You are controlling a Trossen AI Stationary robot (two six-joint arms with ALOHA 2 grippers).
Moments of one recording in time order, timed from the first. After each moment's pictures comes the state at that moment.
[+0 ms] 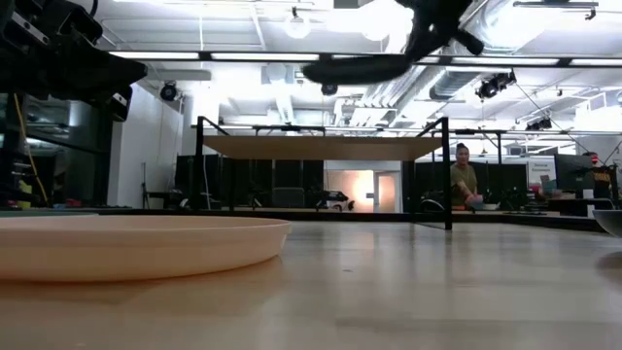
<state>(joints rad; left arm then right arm) -0.04 0.00 0.02 0.00 0.01 -0.15 -0.31 1.26 1.32 -0.81 0.46 0.86</state>
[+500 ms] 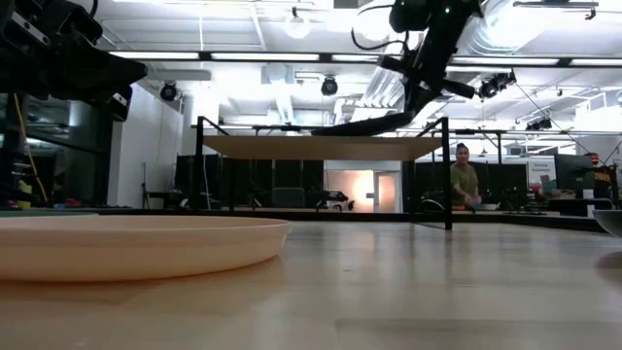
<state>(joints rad) -0.04 0.00 0.02 0.00 0.01 -0.15 -0.58 1.46 1.34 -0.89 0.19 0.84</state>
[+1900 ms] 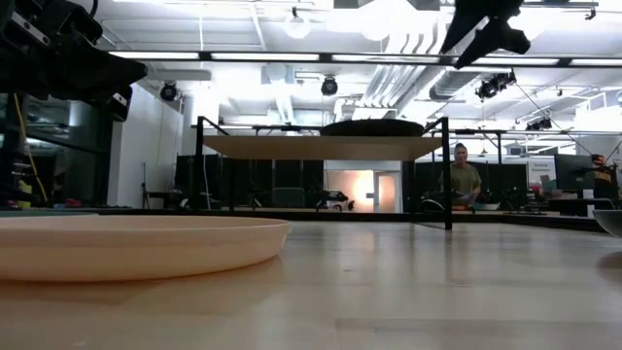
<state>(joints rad) -0.04 0.00 0.02 0.00 0.01 -0.15 -0.21 0.95 1.13 -0.93 0.21 0.70</state>
